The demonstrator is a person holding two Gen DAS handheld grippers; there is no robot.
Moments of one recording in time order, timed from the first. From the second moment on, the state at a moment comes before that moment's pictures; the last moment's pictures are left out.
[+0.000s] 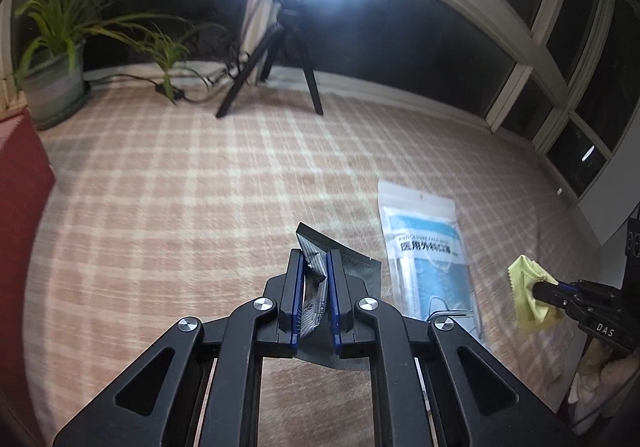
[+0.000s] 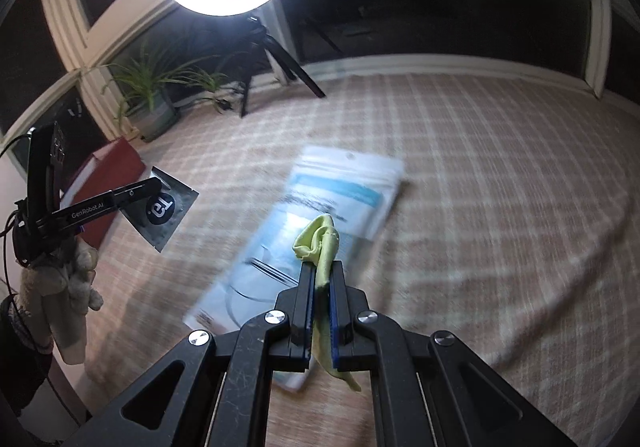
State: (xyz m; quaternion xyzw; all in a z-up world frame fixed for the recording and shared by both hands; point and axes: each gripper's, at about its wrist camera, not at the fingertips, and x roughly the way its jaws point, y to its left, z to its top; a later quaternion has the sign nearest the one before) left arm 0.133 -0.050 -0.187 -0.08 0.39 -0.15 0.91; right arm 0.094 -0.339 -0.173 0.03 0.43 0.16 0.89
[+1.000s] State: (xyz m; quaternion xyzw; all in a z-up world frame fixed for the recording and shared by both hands) left arm 0.032 0.205 -0.106 -0.17 0.30 0.03 0.94; right arm 0.114 -0.010 -0.077 -0.06 0.33 0.42 0.84
